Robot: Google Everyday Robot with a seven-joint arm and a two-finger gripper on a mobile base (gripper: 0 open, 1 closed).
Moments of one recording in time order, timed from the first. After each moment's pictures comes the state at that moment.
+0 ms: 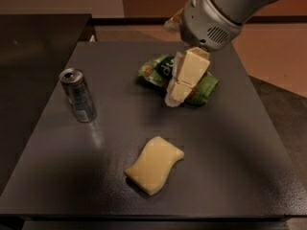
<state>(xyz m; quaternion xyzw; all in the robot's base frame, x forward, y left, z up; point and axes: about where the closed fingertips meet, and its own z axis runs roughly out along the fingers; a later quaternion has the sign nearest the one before) 0.483 -0.039 0.985 -0.68 0.67 0.10 0.28</state>
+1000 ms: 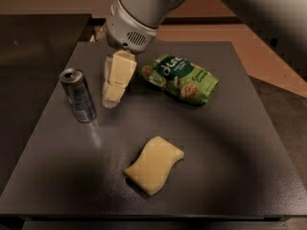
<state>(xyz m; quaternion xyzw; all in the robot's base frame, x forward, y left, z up) 0.499 0.097 0.959 -0.75 0.59 0.17 0.25</state>
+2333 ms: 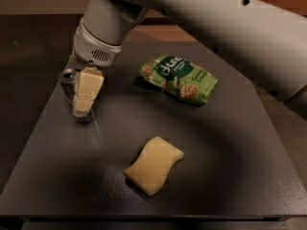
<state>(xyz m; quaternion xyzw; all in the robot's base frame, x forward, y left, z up) 0.500 0.165 0.920 -0.77 0.57 0.18 0.23</state>
